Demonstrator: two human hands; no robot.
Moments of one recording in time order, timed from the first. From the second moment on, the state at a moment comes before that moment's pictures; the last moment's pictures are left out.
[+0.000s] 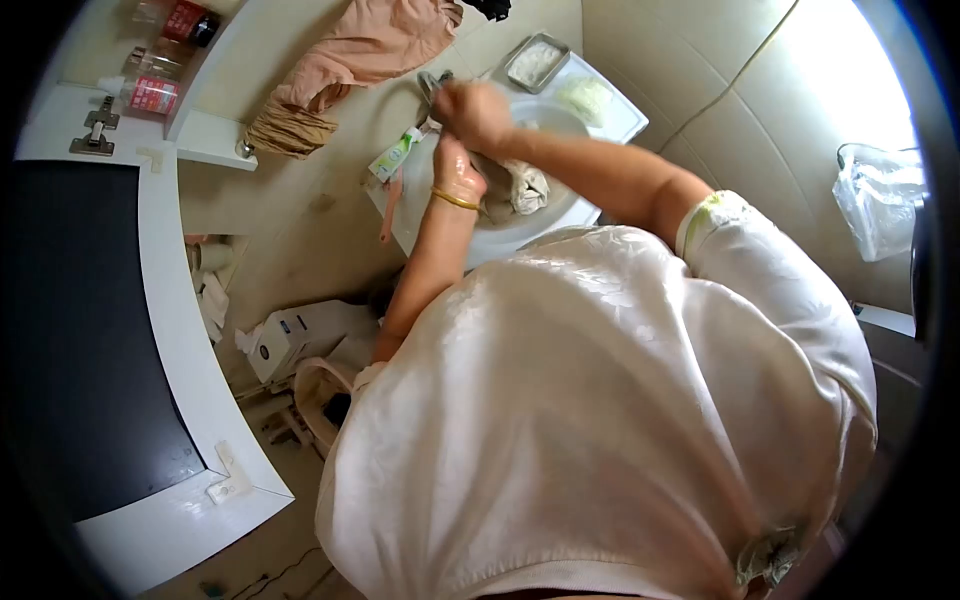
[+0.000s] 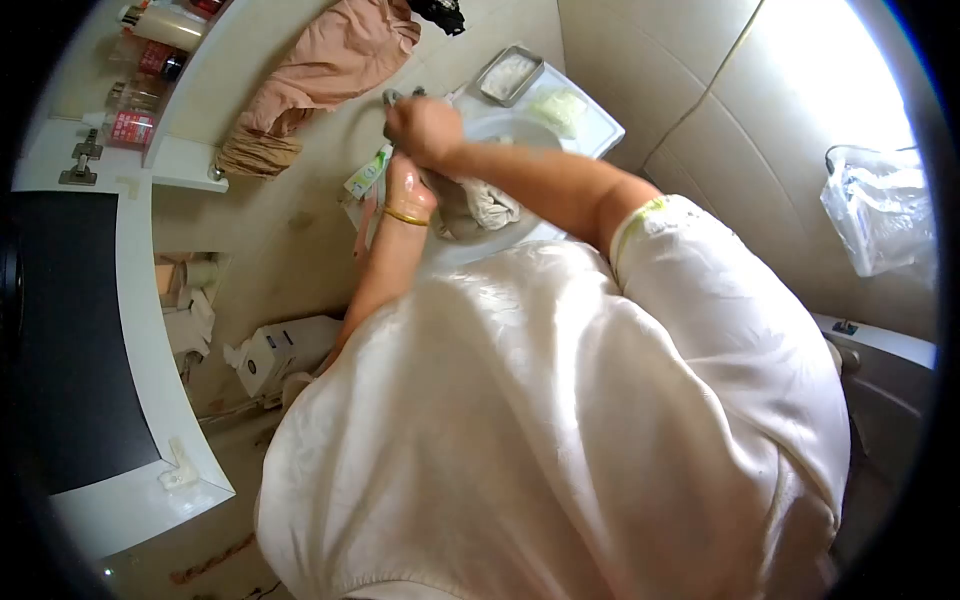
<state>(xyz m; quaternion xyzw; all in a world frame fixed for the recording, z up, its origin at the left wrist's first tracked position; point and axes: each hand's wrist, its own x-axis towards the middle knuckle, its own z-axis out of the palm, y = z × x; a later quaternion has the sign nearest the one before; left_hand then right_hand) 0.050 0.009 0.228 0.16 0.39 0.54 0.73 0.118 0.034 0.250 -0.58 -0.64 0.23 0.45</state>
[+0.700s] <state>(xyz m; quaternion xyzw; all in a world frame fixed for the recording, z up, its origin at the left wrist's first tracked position) 0.015 -0.002 0.258 0.24 0.41 0.54 0.70 0.185 0.083 0.216 -0.30 -0.19 0.85 0.39</state>
